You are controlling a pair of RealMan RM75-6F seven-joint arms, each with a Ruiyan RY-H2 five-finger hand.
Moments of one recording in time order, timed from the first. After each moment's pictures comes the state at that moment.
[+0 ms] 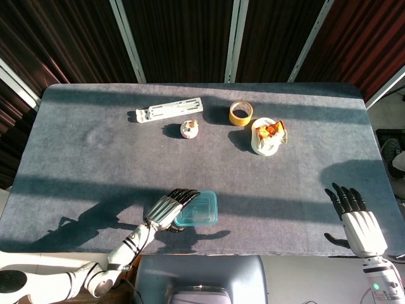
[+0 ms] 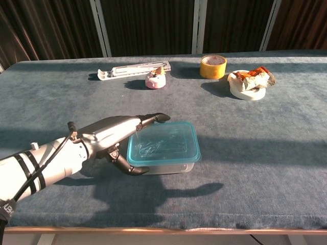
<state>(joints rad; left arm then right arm) -0.71 -1.76 -0.08 -1.34 1.43 0.90 0.06 0.09 -1.13 0.00 -1.63 -1.57 1.42 -0.14</state>
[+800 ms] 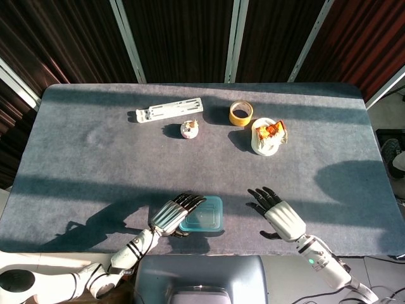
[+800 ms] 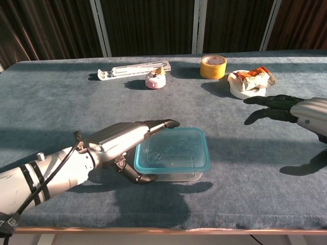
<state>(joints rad) -0.73 -1.81 -0.03 -1.27 1.51 0.94 -0.01 0.39 -1.45 -0.01 -1.35 -1.79 1.20 0.02</state>
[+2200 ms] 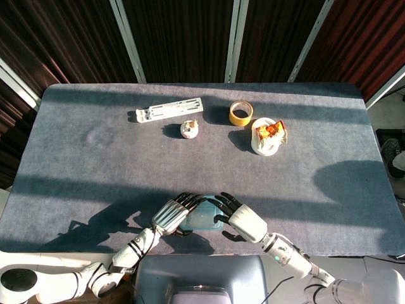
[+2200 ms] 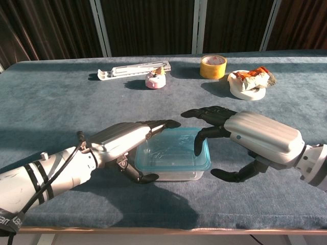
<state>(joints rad) -0.73 -1.81 -0.03 -1.26 1.49 0.93 0.02 0.54 -1.74 -0.07 -1.07 -1.84 1.31 0.17</state>
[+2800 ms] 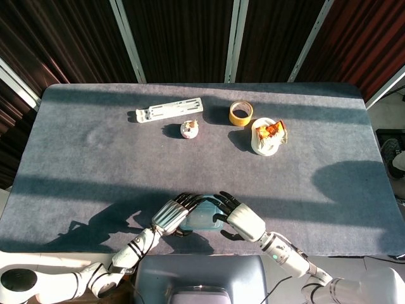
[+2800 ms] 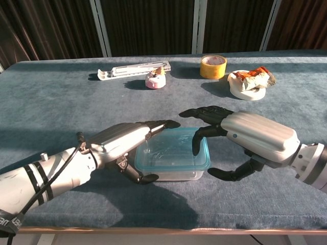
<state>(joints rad) -0.73 -1.81 -0.03 -1.27 1.49 0.93 0.01 0.55 -1.75 -0.07 -1.08 -1.81 1.30 0.17</state>
